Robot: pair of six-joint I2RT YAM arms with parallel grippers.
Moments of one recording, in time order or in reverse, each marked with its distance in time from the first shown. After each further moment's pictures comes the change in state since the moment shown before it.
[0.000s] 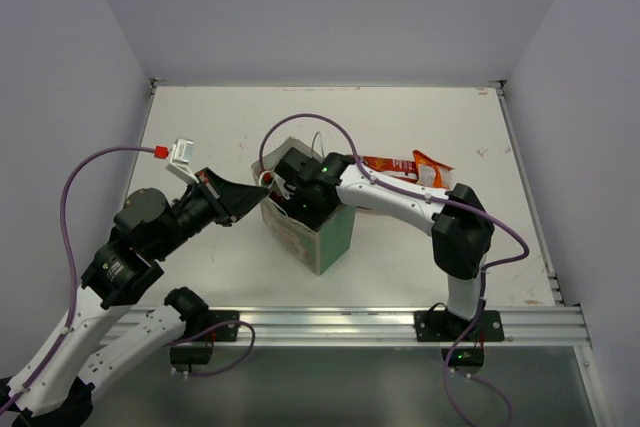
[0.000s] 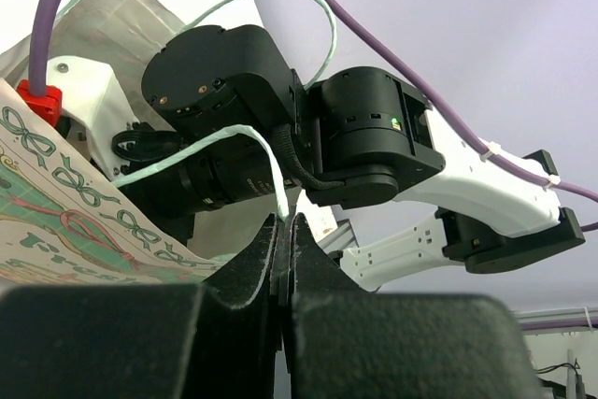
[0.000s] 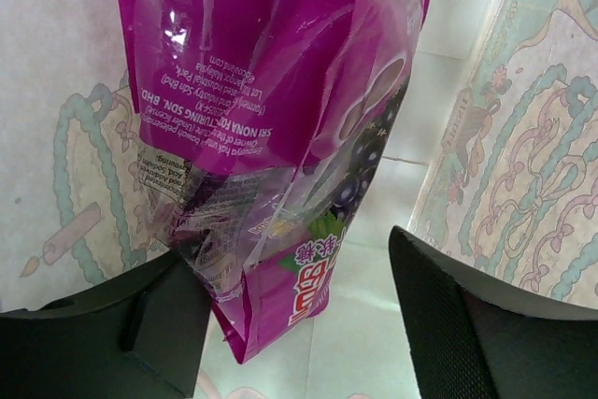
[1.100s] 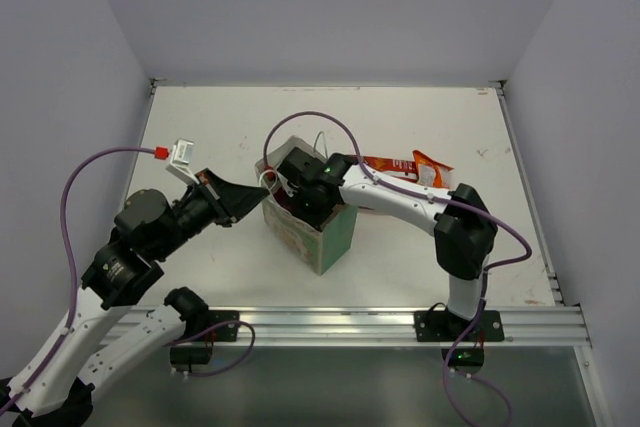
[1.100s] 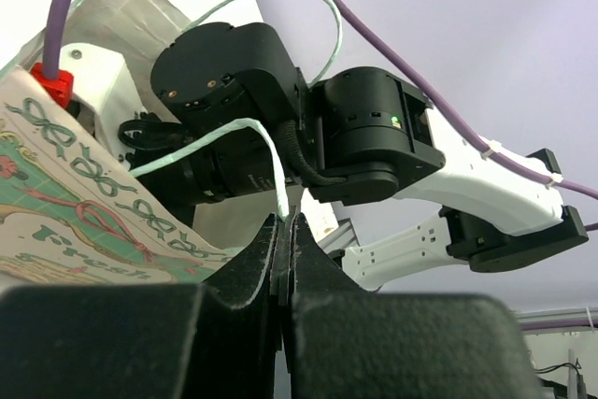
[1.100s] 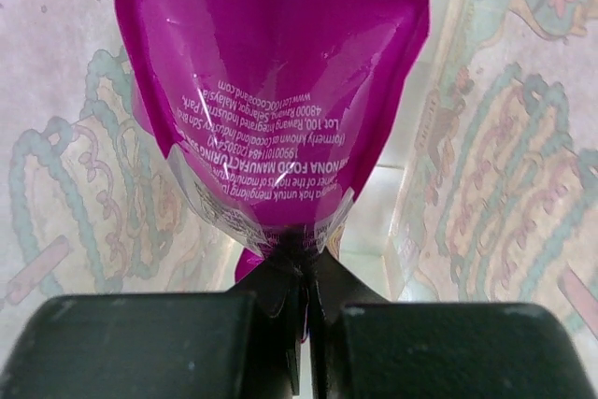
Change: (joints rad) left arm 0.000 -0.005 -0.006 -0.001 -0.001 0.000; right arm -0.011 -0.015 -0.036 0.046 0.046 0.020
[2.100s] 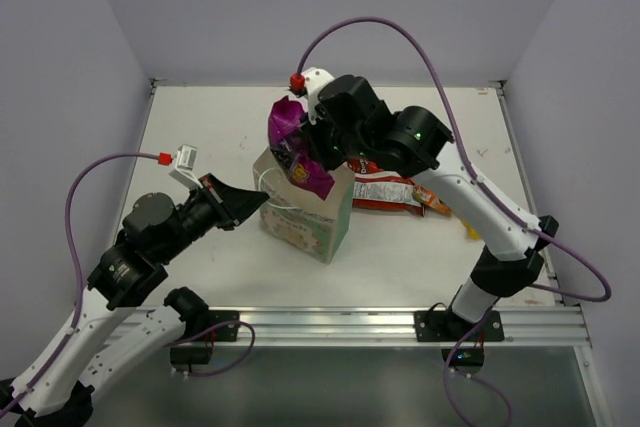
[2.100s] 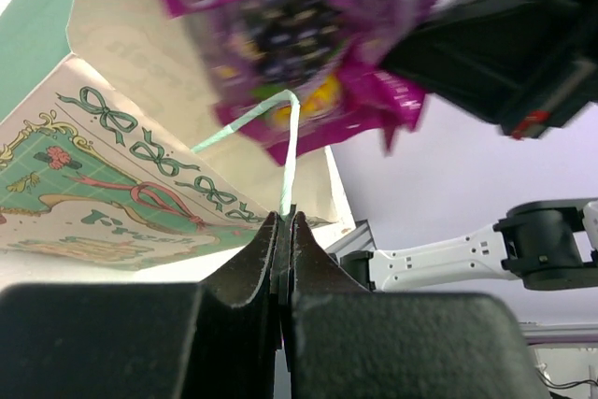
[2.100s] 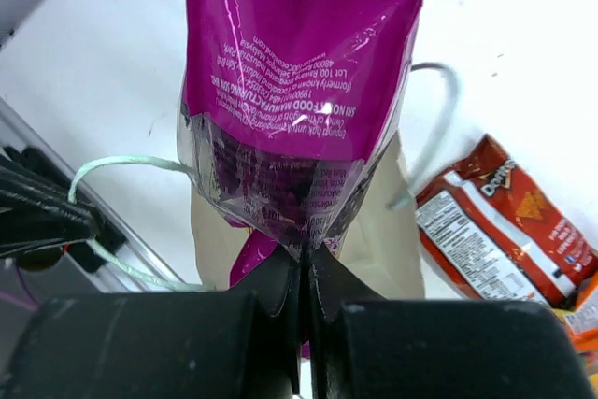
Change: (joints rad) left arm 0.000 -0.023 -0.064 -0.001 -0.031 0.000; right arm -0.004 -0.194 0.574 -0.236 0.164 0.064
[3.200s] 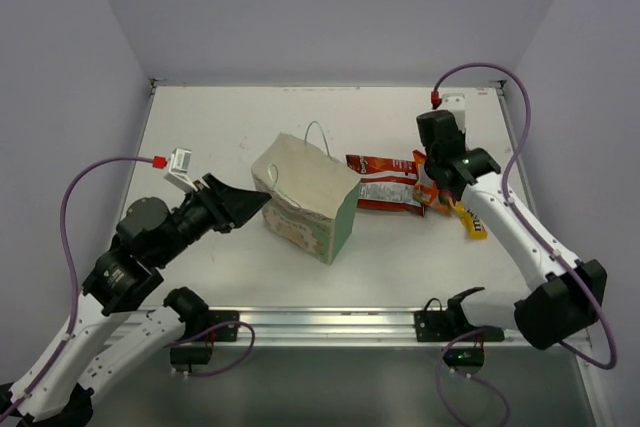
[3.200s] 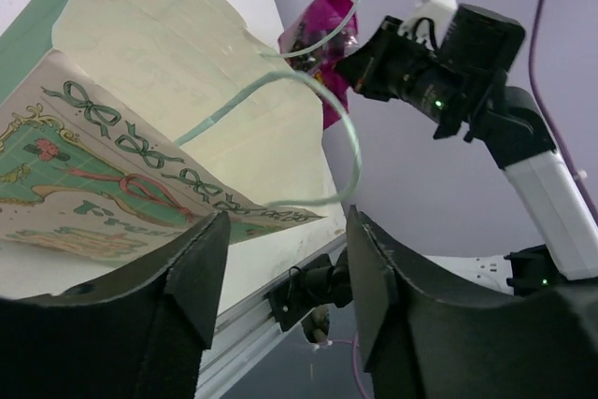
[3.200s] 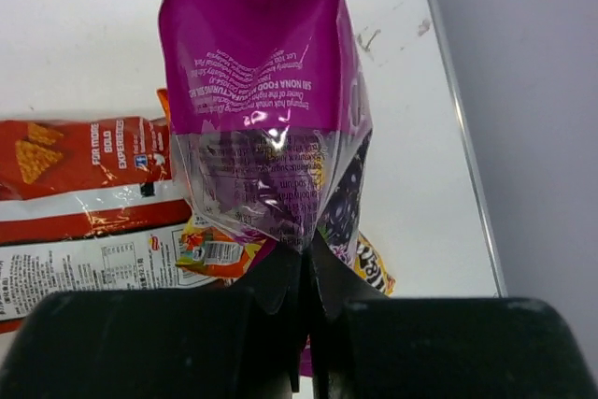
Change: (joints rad) left arm 0.000 -0.027 0.001 -0.010 -0.006 -0.013; right arm -0.553 -0.462 -0.980 0.458 0.566 -0.001
